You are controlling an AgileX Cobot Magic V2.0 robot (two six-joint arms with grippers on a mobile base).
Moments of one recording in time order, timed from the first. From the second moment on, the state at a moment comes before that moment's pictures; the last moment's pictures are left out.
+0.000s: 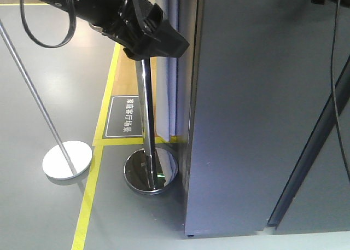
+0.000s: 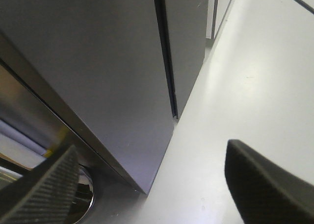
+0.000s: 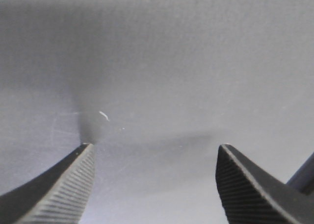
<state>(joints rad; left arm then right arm) -0.55 1.60 -1.96 -0.38 1.16 0.50 -0.05 1.90 -1.98 -0.13 0.64 0.17</state>
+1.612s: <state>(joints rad) -0.55 1.60 -1.96 -0.38 1.16 0.50 -0.05 0.90 -1.11 0.11 0.58 -0.09</state>
